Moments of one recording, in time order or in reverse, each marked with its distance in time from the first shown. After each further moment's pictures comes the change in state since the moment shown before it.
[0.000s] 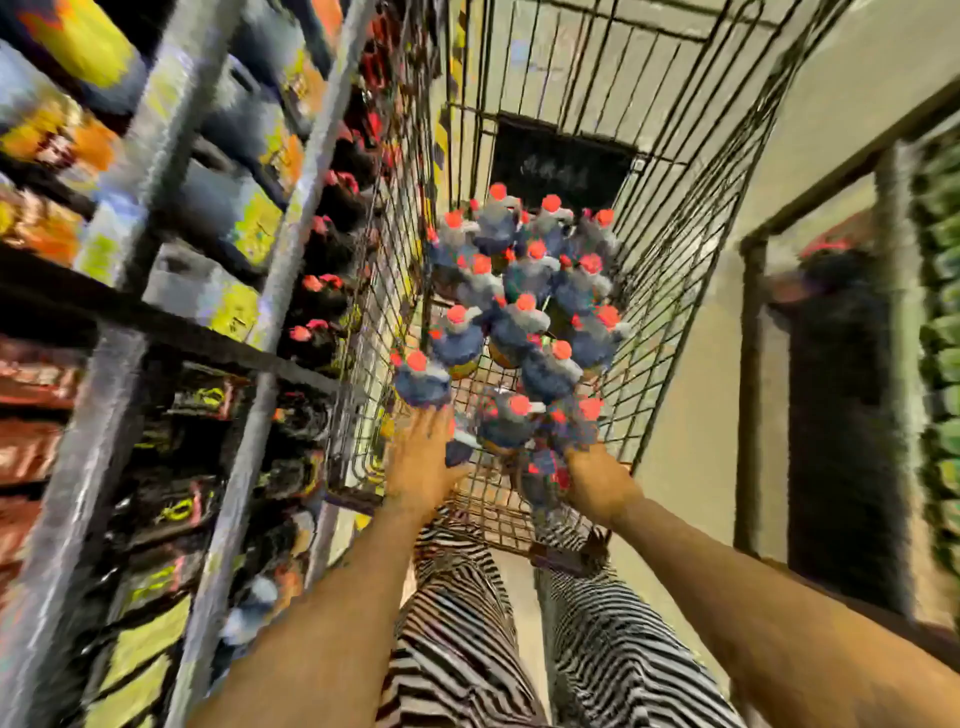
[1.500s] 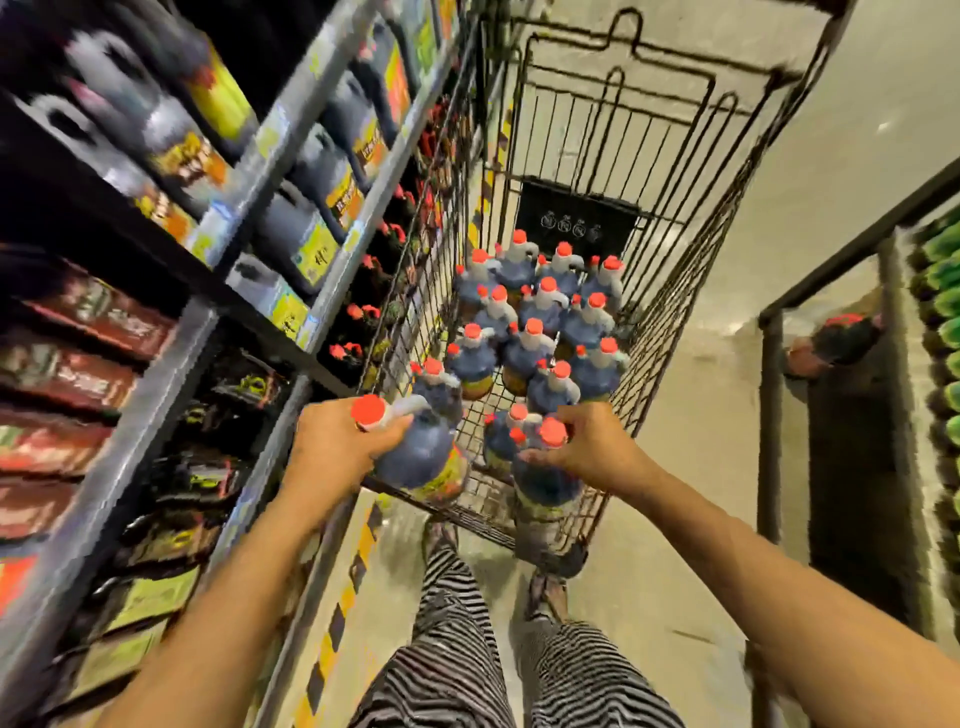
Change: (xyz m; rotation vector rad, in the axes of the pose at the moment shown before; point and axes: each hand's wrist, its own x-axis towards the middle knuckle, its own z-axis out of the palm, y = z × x) left_hand -0.120 0.006 -0.099 -0.469 0.649 0.004; right_hand -0.060 -0.012 -0.067 0.474 0.325 -0.487
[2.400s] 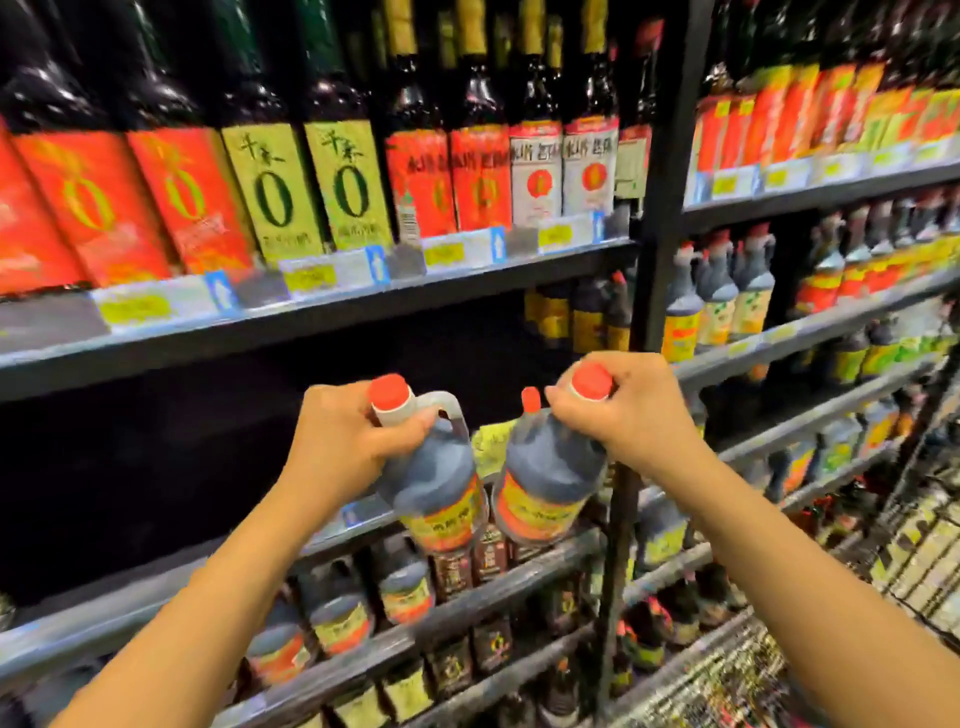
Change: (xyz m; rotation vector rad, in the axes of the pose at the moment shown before) left_hand -0.181 0.037 -0.394 0.189 0.982 0.104; right_hand -0.008 -0.489 0.031 0.219 0.010 -1.155
